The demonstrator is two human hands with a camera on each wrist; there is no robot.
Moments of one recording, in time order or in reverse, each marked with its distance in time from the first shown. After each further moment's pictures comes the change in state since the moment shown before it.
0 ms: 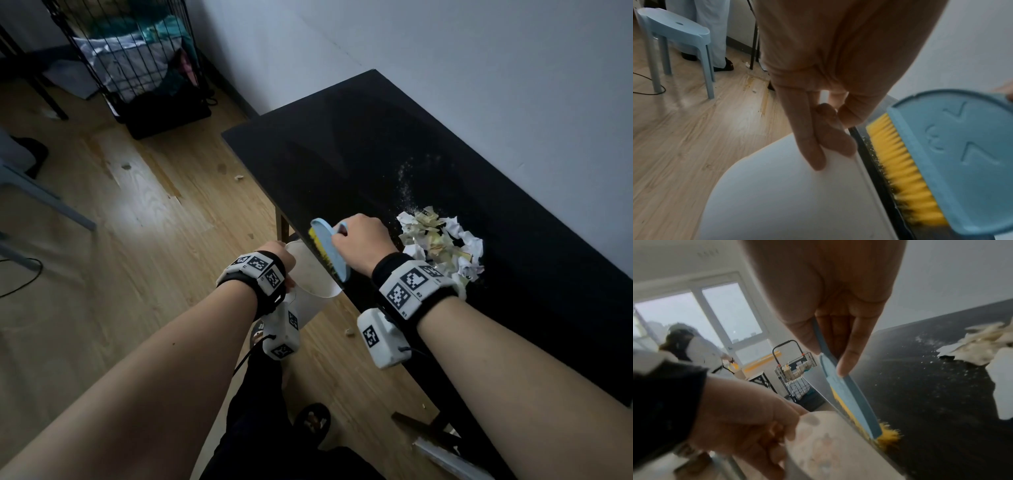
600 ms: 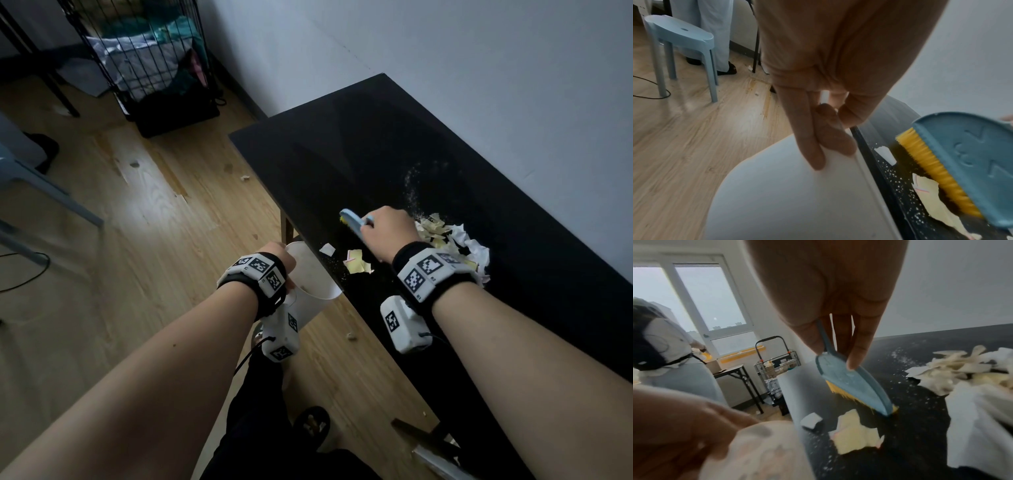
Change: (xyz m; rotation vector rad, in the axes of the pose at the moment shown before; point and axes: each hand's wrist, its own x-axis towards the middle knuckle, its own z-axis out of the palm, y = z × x) left_hand -0.009 0.007 -0.005 0.069 0.038 0.043; right_hand 0.024 0.020 -0.018 -0.141 0.047 0.087
